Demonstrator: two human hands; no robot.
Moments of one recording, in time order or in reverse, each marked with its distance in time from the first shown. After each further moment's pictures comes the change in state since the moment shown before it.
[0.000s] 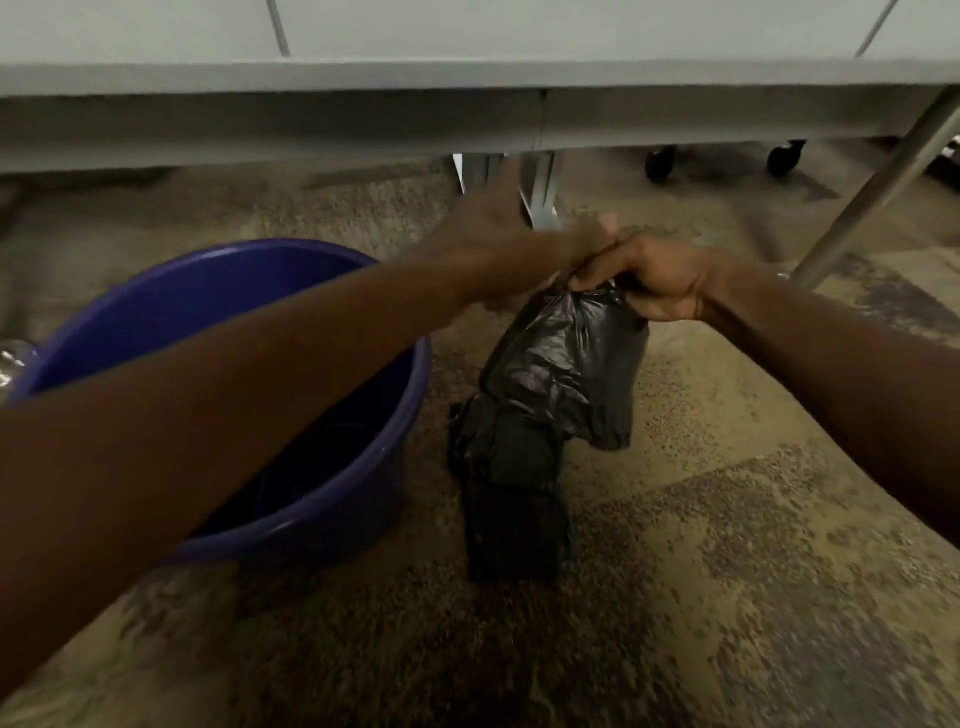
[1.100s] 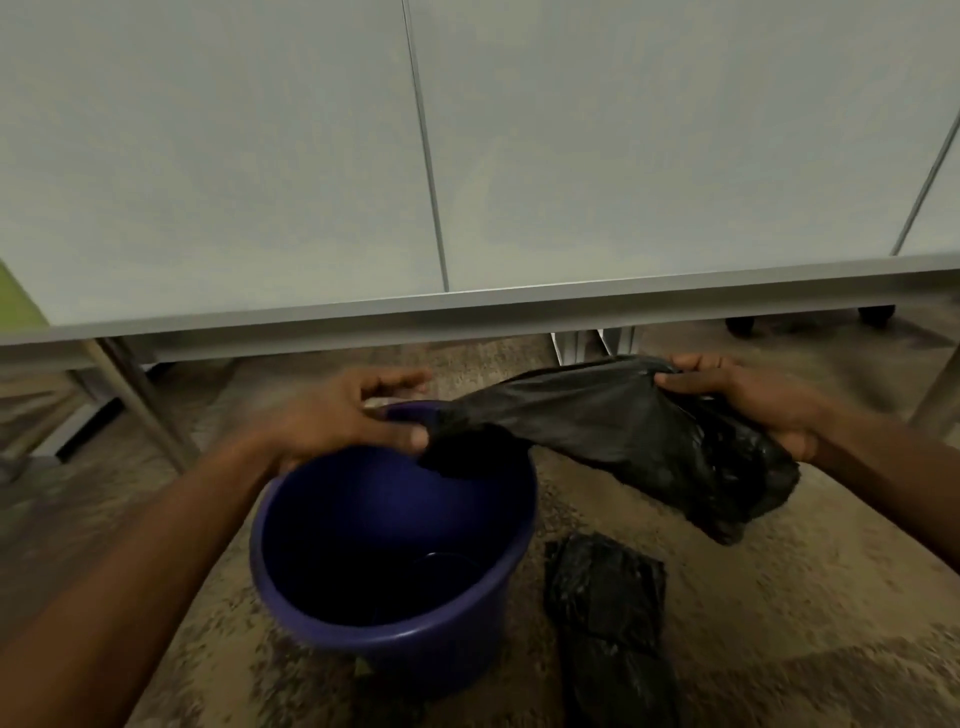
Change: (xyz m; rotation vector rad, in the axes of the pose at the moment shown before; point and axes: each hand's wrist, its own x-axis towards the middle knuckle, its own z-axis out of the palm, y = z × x) left_hand -0.102 -0.100 -0.189 -0.139 -0.104 -0.075; right_hand -0.031 -0.041 0.007 0.094 0.062 -0.112
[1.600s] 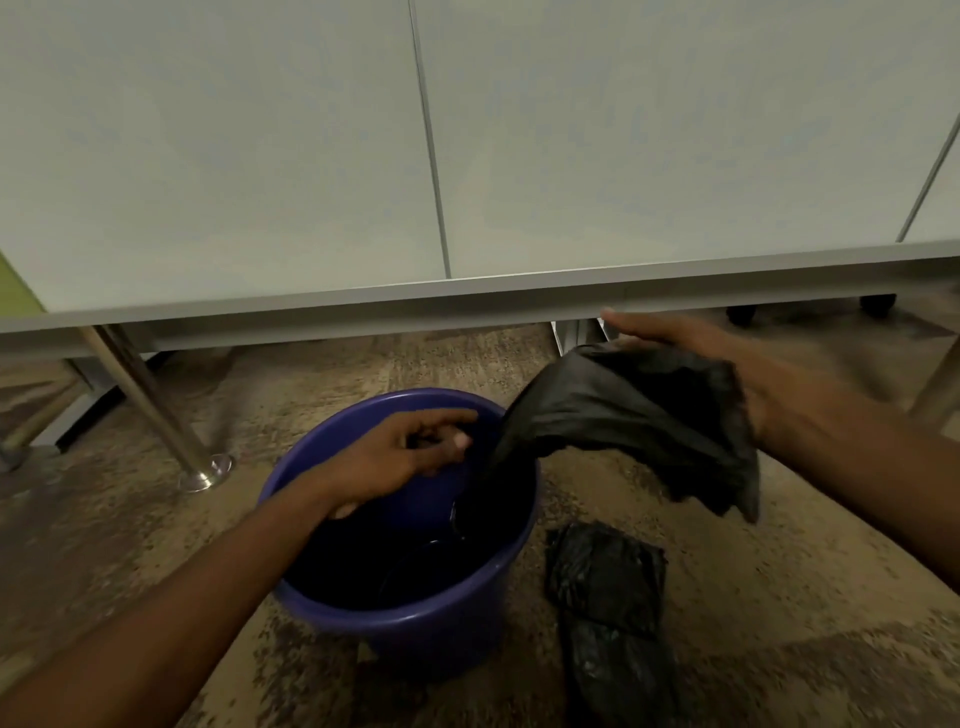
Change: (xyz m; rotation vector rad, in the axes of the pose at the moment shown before) left_hand 0.012 -0.039 0.061 -0.010 -0.009 0.003; right_hand 0.005 -0.031 0.068 0.174 0.041 0.181
